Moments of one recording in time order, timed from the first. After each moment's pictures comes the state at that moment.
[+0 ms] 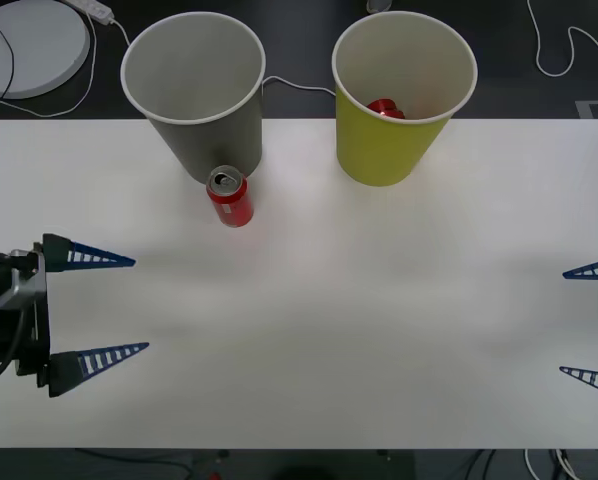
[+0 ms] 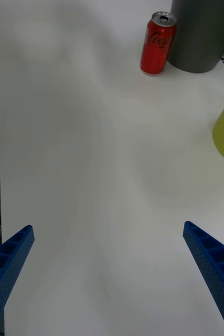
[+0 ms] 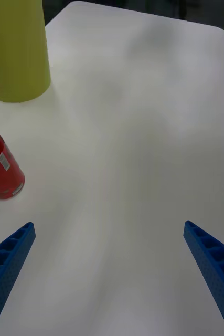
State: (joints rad) right arm 0.32 -0.77 -0.59 -2.00 1.38 -1.51 -0.04; left arm 0.23 0.81 0.25 -2.02 -1.39 -1.23 0.20
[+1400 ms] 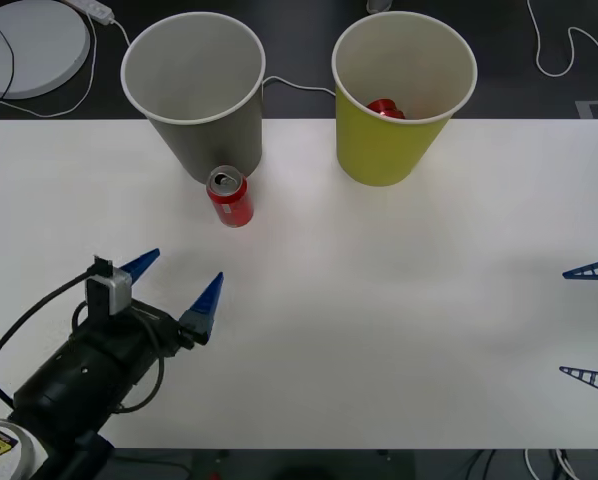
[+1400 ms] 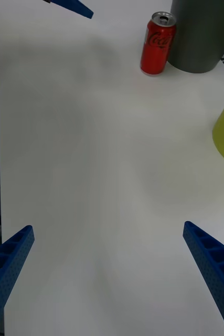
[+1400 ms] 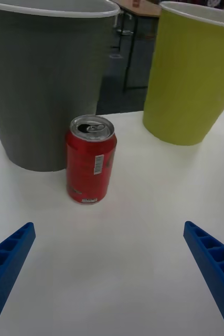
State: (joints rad) right arm 0.32 -0.77 -0.59 -2.00 1.38 -1.51 -0.04; left arm 0.37 0.65 -0.37 -2.06 -1.38 0.04 0.22
